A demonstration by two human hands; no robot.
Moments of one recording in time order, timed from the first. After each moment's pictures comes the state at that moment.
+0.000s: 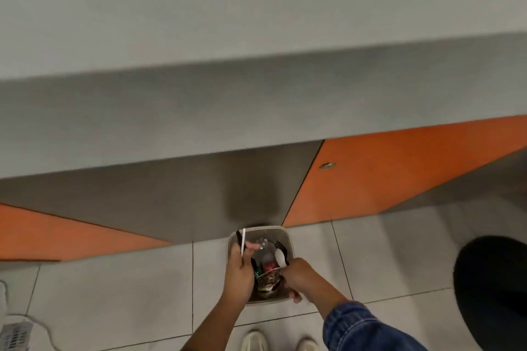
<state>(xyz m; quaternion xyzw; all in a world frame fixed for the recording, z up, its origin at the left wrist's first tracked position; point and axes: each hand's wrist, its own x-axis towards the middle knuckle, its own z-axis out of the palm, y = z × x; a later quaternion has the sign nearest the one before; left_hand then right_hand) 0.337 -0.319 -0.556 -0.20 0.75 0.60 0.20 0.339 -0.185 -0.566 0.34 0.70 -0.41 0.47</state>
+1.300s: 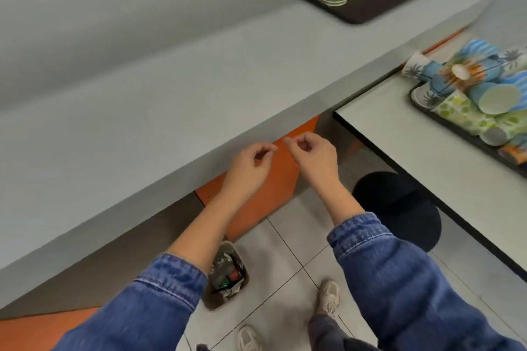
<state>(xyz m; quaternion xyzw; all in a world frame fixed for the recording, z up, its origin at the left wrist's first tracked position) 0.293 -0.122 -0.180 0.29 0.79 0.51 0.18 0.370 -0.001 -0.172 0.36 0.79 -0.45 -0.21</state>
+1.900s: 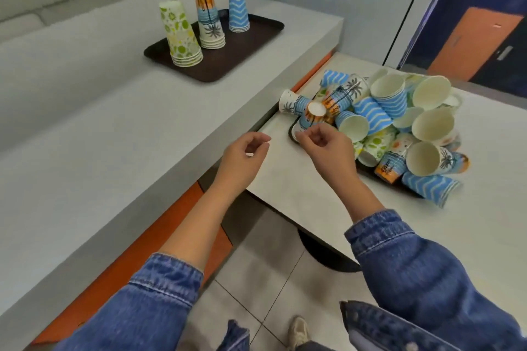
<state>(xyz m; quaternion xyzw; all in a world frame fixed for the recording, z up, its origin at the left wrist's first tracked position) 0.358 0.190 -0.121 0.41 0.74 0.49 0.22 0.498 0.296 -0.116 0.43 0.73 -0.41 -0.35</state>
